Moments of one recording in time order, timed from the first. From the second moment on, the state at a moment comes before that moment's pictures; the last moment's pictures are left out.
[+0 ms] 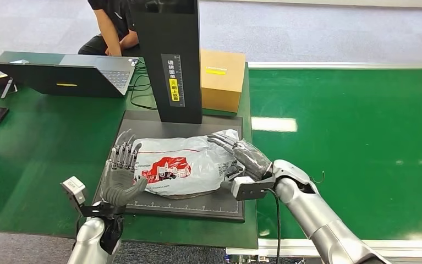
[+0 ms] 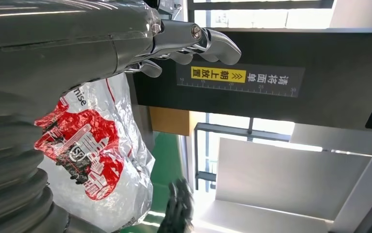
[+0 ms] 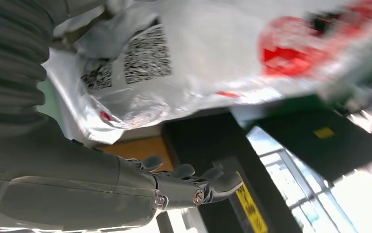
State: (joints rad) left arm -0.15 -0.19 -0.04 -1.27 -0.04 -0.42 -0.68; right arm -0.53 -0.07 0.45 -1.07 0.54 0.12 -0.63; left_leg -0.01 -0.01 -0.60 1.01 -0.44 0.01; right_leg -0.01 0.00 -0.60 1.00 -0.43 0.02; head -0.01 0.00
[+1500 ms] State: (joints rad) left arm -0.11 -0.16 -0.22 -1.28 -0.91 0.10 -0.45; right arm -0.05 0.05 -0.21 -1.50 0.16 0.25 -0.62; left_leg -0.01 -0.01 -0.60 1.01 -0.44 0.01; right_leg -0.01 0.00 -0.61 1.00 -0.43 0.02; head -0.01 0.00
